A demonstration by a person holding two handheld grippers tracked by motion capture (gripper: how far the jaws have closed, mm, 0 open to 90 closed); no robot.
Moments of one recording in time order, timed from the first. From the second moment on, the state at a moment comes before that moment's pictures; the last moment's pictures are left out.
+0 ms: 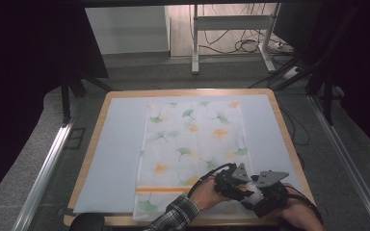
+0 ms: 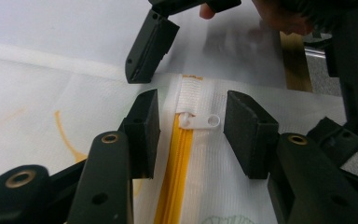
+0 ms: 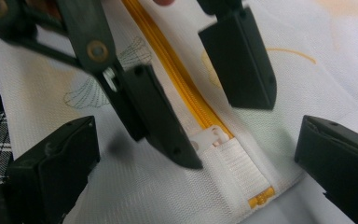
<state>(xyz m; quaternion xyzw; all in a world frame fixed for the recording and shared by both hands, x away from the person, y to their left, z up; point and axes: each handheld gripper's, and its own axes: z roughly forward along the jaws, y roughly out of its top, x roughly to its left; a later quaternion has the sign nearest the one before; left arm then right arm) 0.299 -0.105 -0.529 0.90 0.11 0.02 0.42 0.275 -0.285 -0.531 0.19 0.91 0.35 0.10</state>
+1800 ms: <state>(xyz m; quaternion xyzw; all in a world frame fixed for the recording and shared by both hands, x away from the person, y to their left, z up) 0.307 -0.087 -0.519 0.90 0.13 0.01 0.41 0.275 -0.287 -0.526 0.21 0.91 0.34 0.10</state>
